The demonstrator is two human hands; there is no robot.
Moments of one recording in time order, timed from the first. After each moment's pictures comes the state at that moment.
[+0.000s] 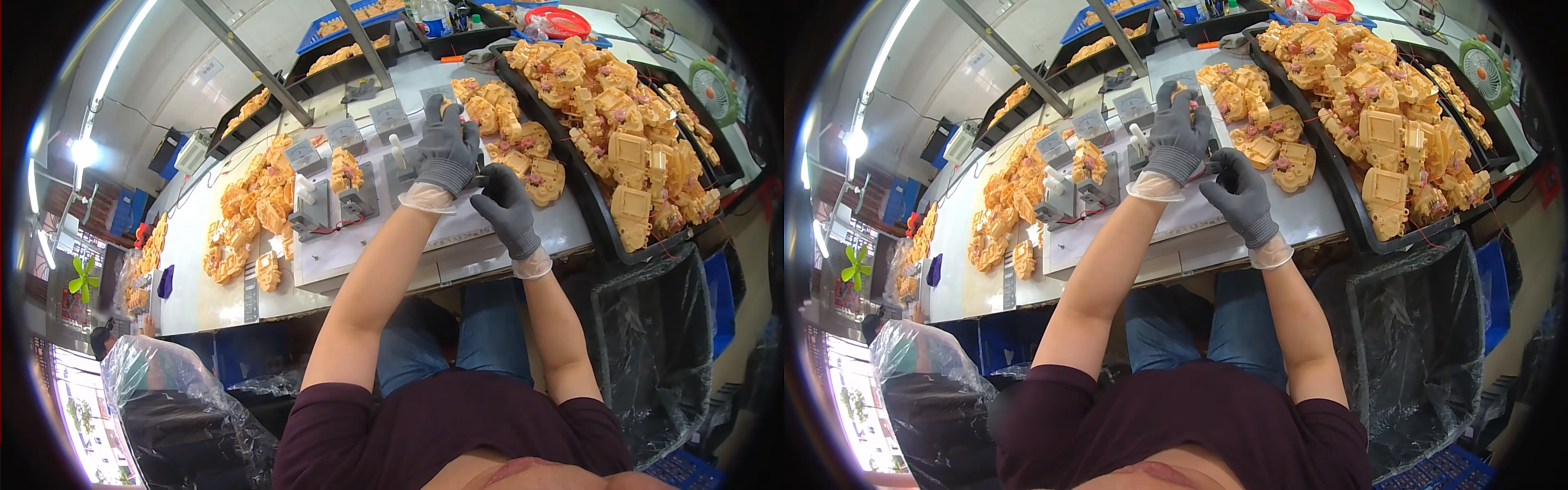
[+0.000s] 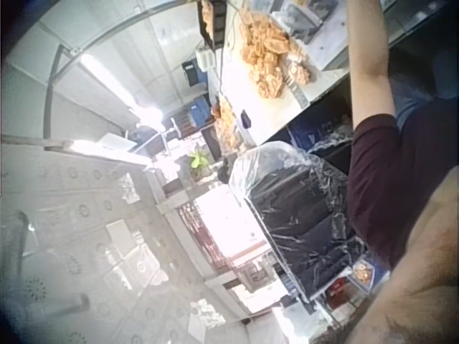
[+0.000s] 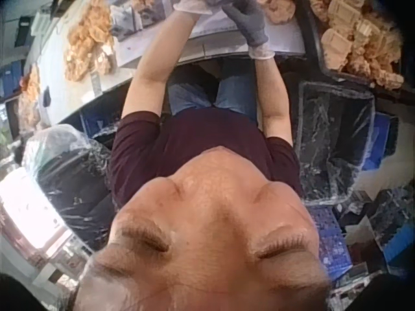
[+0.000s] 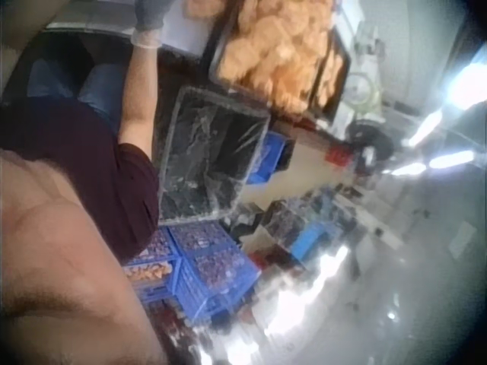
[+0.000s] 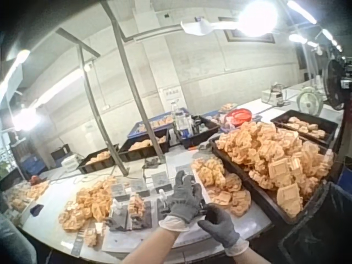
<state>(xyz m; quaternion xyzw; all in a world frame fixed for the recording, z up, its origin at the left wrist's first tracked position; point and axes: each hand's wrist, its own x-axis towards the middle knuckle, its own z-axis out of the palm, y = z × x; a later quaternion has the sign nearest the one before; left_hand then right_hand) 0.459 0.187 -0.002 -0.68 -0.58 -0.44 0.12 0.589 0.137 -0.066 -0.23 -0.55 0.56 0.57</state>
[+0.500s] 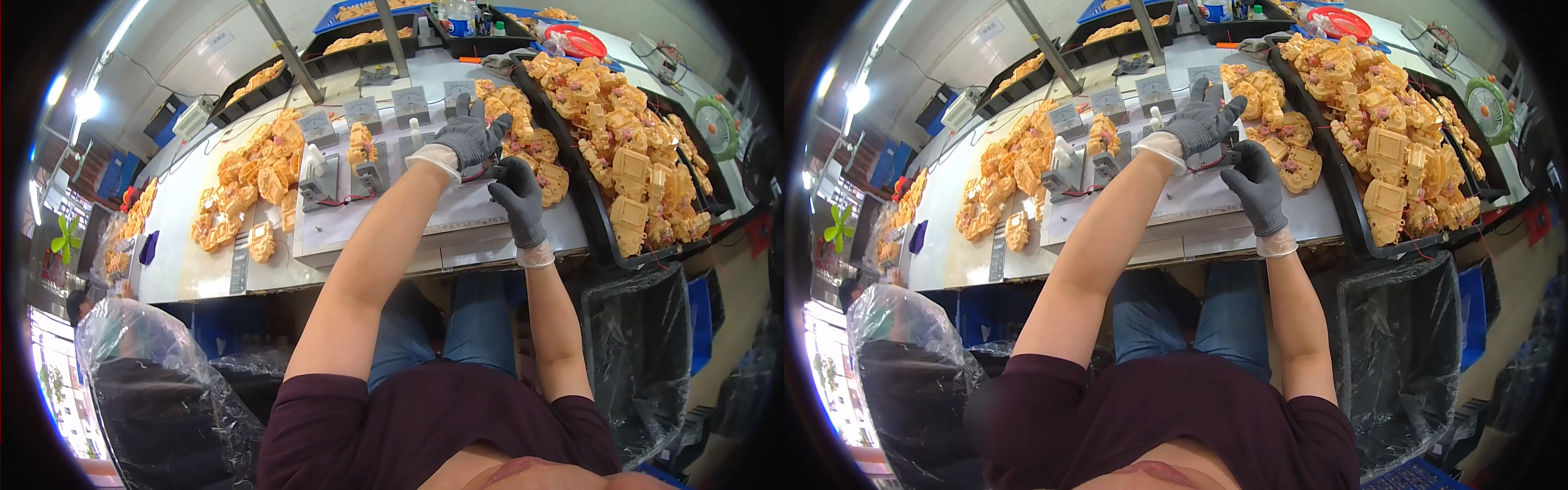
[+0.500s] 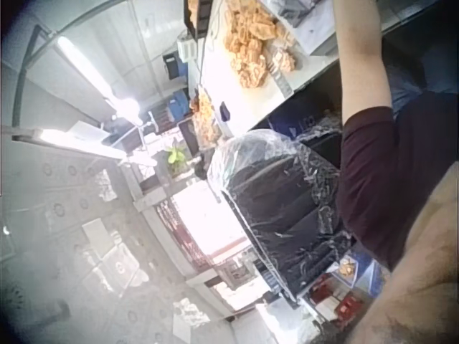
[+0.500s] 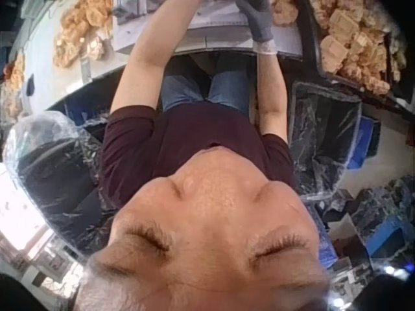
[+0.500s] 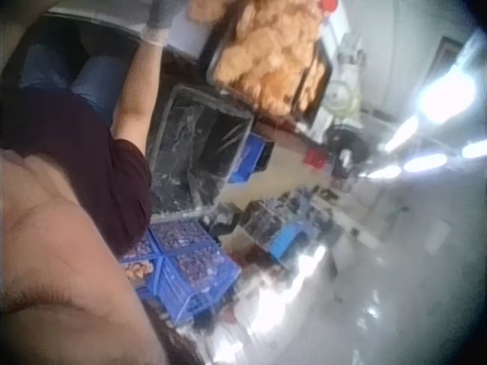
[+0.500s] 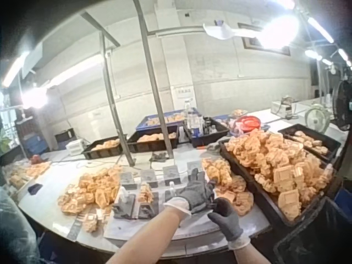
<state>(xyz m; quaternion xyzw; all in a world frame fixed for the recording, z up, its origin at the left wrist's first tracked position) 0.443 0.188 0.024 -0.70 -0.67 -0.21 -0.14 0.589 0.133 -0.057 -0.21 -0.51 0.60 0.58</state>
